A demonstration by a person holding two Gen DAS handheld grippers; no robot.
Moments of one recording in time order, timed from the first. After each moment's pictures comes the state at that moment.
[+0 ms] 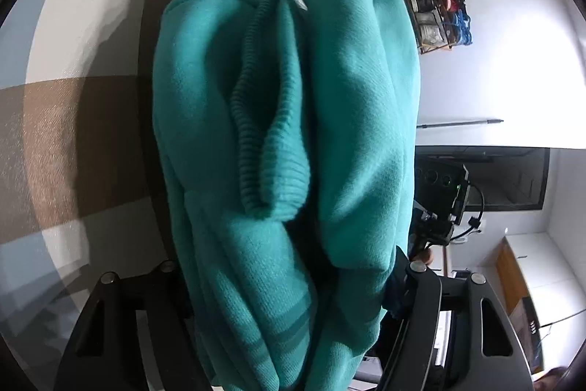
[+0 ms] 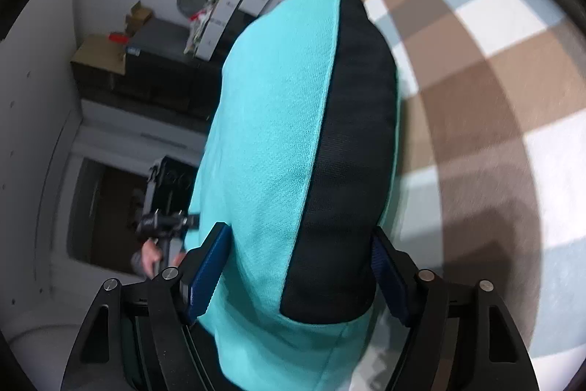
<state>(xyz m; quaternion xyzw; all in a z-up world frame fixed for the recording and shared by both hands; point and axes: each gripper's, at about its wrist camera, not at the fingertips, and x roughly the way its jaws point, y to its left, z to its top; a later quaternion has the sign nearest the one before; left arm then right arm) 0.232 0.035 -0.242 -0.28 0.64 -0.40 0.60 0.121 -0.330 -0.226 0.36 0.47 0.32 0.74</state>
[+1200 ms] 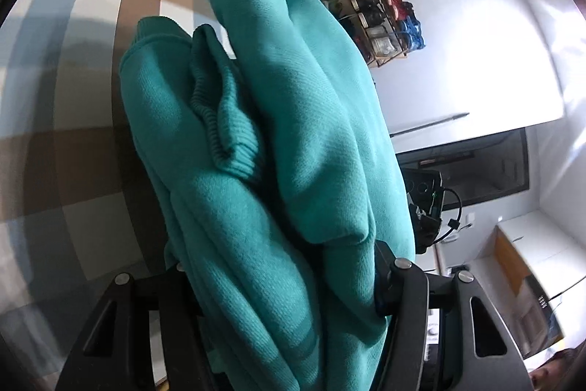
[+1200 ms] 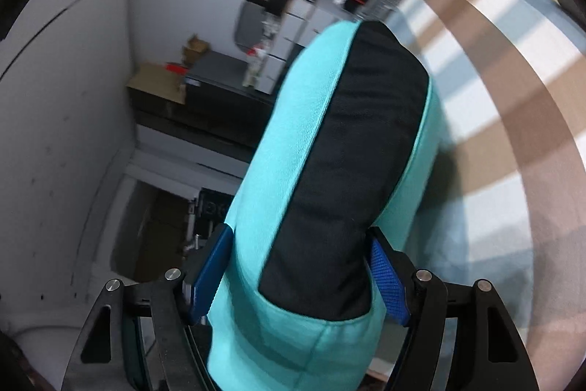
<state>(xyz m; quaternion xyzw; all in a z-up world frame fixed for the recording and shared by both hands) 0.196 0.056 -0.147 -0.28 0.55 -0.44 0.65 0.102 -0.316 -0.151 0.42 0.34 0.37 0.75</state>
